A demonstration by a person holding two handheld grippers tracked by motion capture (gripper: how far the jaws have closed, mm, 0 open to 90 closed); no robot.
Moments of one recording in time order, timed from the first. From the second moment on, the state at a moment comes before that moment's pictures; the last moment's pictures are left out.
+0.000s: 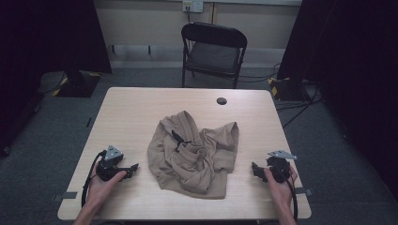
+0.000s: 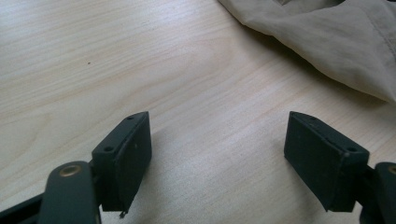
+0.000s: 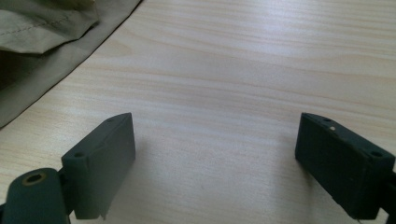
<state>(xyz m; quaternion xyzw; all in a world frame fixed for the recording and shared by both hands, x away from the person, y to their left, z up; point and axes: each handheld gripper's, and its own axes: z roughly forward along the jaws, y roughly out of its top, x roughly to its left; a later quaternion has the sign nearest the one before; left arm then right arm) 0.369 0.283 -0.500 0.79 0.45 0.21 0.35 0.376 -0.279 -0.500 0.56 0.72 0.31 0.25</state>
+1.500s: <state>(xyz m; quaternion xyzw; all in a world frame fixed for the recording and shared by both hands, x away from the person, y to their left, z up) 0.405 0.180 -0.494 0.84 0.35 0.15 0.37 0.412 -0.156 -0.490 0.37 0.84 0.37 0.14</state>
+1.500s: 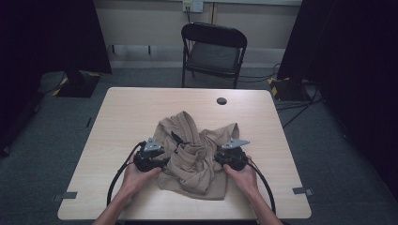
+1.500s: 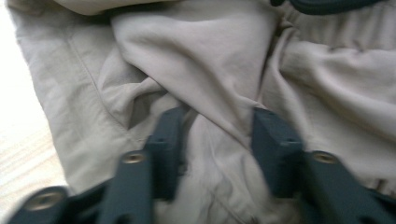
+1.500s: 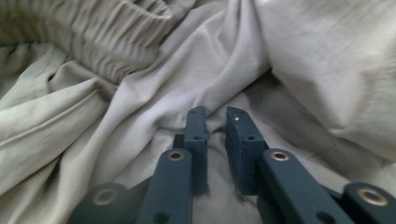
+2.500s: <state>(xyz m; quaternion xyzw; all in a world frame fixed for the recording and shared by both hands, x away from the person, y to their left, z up) 0.396 0.192 -0.474 0.81 0.37 0.09 0.45 0.356 -0.125 -0.470 0.31 0.83 0.47 0.08</state>
